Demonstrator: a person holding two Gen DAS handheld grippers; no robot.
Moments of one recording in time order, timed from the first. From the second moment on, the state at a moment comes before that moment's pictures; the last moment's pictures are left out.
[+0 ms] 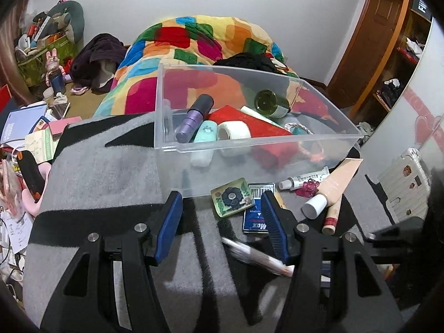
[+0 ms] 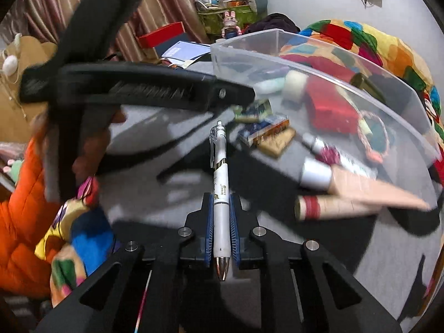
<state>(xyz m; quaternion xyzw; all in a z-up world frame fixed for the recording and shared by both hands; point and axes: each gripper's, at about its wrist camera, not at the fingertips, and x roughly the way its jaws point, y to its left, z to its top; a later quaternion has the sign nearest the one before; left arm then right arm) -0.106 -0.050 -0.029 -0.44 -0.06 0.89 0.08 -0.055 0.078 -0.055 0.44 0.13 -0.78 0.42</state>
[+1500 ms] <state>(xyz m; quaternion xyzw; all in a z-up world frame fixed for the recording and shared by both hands) -0.073 -0.032 0.030 -0.33 -0.04 0.94 0.06 -0.064 0.155 0.030 0.32 -0.01 -0.89 0.33</state>
